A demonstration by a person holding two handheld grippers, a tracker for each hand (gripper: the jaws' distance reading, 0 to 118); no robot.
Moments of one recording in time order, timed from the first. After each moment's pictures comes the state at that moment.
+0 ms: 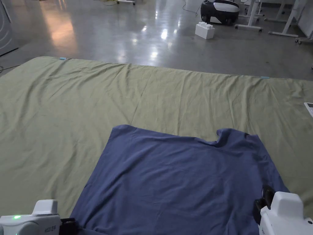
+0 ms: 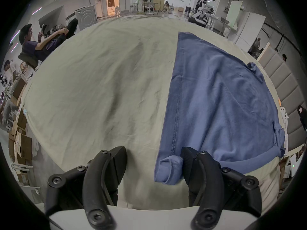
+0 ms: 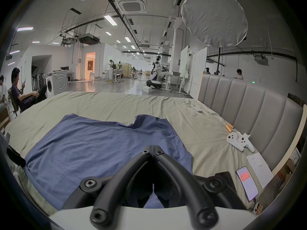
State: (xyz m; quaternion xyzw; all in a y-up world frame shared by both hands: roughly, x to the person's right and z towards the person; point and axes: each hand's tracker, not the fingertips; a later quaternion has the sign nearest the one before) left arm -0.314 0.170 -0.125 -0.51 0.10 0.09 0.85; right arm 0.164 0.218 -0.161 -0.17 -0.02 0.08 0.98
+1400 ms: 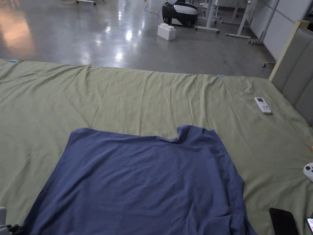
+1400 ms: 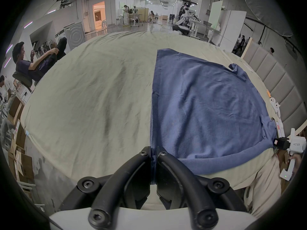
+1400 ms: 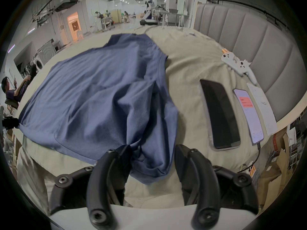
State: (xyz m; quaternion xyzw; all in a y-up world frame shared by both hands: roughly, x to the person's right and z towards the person) left arm -0.306 0.194 -0.119 -0.47 0.05 0.05 0.88; right arm 0.271 0.133 -0.120 -0.49 -0.02 0.02 0.87
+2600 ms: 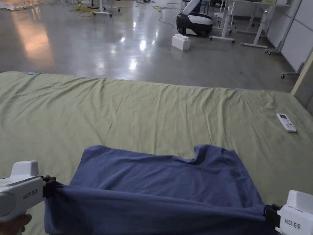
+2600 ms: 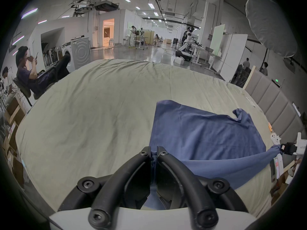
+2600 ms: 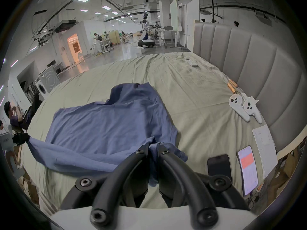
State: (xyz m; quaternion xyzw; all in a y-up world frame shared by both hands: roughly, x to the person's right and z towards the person) left arm -0.316 0.239 -0.267 -0.36 0.07 0.08 0.93; right arm 0.271 0.236 -0.269 -0.39 -0.03 -0.04 0.92
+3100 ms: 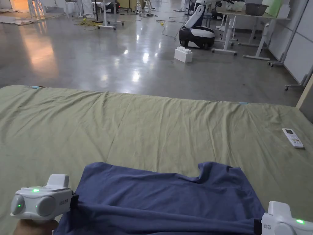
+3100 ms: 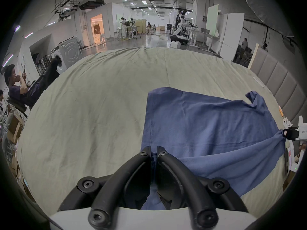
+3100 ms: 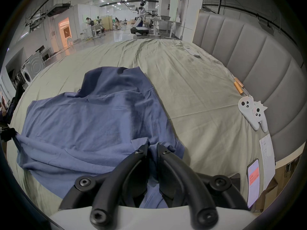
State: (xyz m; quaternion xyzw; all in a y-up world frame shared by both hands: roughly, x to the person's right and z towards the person) left arm -0.288 0.196 -0.331 -0.42 0.06 0.02 0.91; right arm 0.259 0.168 -0.345 -0.44 -0.08 0.02 0.89
